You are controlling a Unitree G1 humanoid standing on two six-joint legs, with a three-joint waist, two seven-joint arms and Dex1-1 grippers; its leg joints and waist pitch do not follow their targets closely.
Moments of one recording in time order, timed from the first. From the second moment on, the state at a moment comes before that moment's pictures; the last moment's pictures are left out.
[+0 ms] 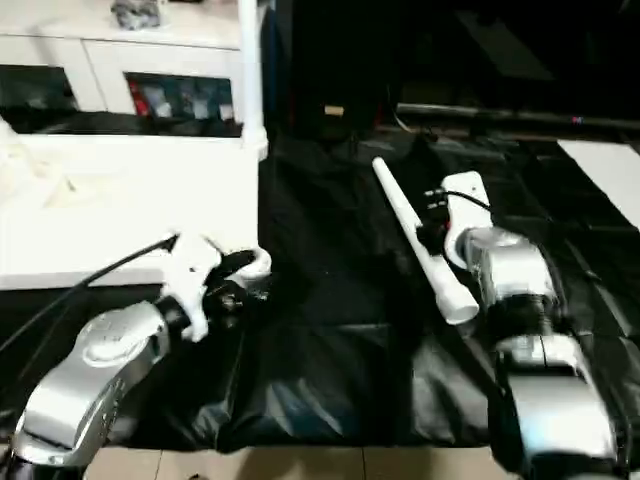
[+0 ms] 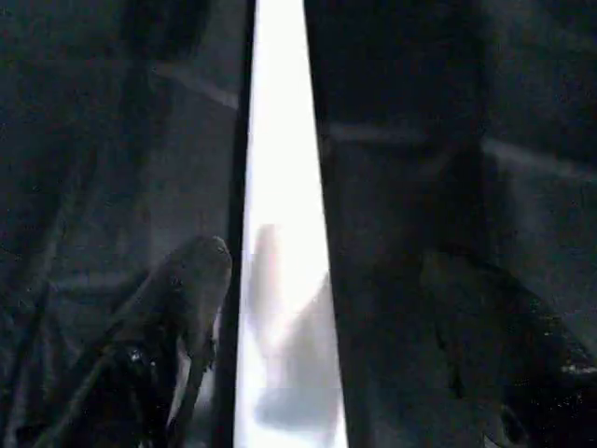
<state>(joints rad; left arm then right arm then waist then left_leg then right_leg) -0.18 0.29 -0.20 -0.28 -0.18 0.50 -0.53 -0.82 -0.42 -0.07 0.86 0.03 0.61 0.34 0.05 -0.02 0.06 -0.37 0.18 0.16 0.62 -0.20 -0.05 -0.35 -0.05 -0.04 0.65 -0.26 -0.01</state>
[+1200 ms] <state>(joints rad) -0.21 0.32 -0.20 -0.27 -0.18 0.51 -0.56 -0.98 -0.46 -0.14 1.28 0.06 0.61 0.52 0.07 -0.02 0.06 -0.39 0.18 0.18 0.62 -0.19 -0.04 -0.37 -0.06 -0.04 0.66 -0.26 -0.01</state>
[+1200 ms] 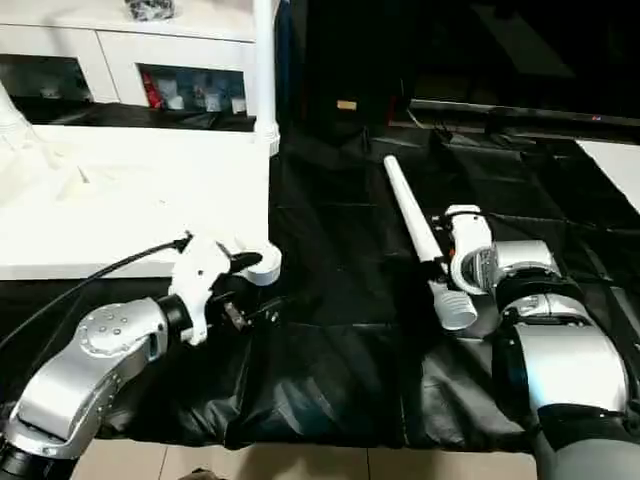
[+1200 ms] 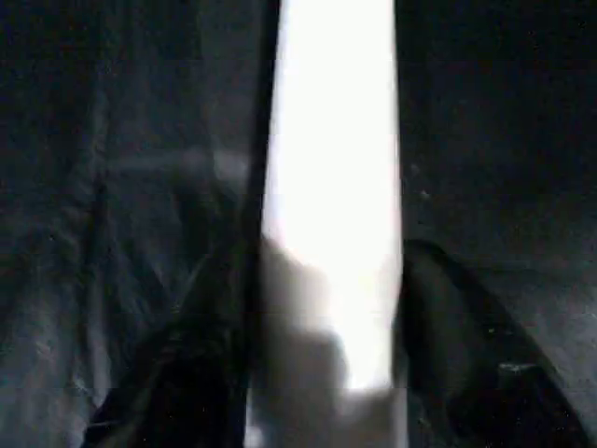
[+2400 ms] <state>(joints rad) -0.63 -0.10 0.19 0.01 -0.61 0.74 -0.25 -0.55 -0.25 -0.18 0.25 0.62 0.83 1.05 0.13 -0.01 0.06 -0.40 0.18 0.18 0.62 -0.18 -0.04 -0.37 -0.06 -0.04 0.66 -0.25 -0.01</state>
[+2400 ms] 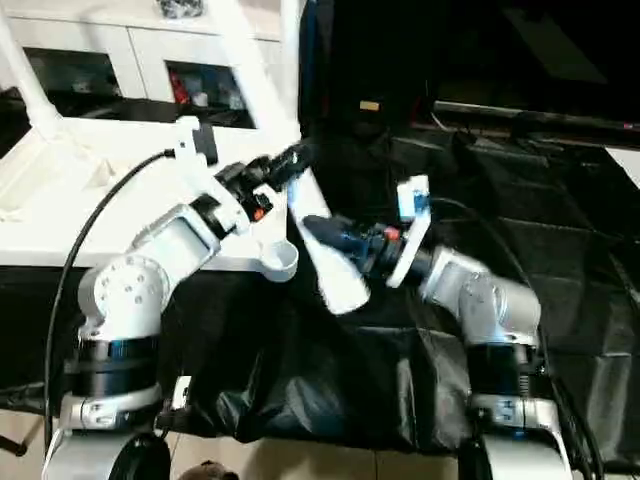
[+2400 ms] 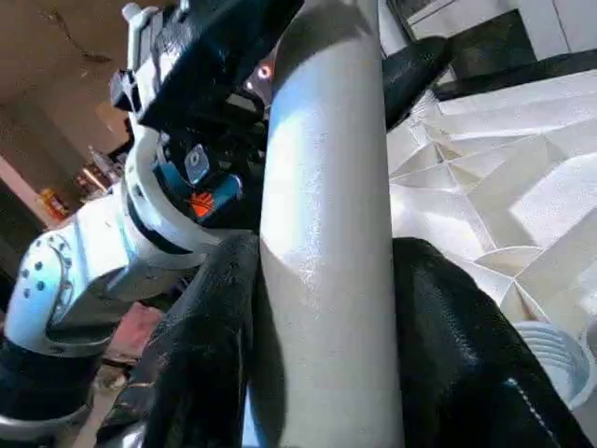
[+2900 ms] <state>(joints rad) -0.64 -0.10 0.20 0.00 -0.63 0.74 -0.20 -0.55 -0.24 -0.15 0.22 0.62 0.83 0.99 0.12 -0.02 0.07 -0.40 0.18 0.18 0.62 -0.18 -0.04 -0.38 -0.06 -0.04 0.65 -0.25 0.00</state>
